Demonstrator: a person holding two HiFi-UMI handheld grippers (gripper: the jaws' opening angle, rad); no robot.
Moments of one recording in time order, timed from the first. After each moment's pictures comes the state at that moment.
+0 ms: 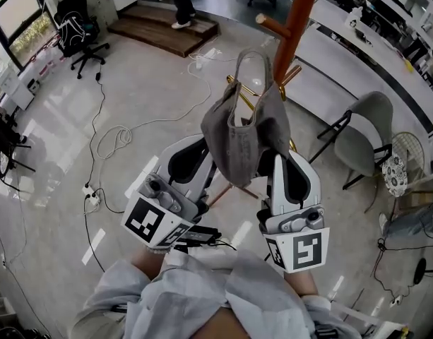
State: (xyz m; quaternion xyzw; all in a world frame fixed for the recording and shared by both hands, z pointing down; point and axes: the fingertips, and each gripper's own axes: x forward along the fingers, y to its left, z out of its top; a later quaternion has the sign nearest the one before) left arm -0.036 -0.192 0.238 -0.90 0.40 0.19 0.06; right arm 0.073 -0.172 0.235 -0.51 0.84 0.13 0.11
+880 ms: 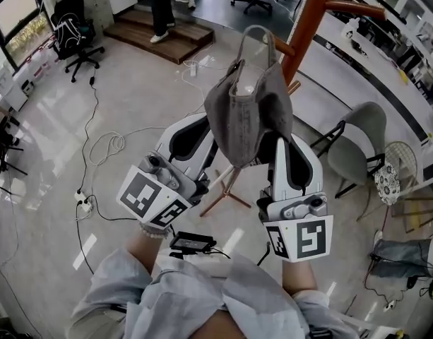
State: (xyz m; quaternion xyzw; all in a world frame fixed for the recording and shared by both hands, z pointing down) left arm -0.040 -0.251 0.210 -0.90 0.37 0.22 0.04; right arm 0.066 -0.222 0.201 -0.52 0.84 0.14 0.11
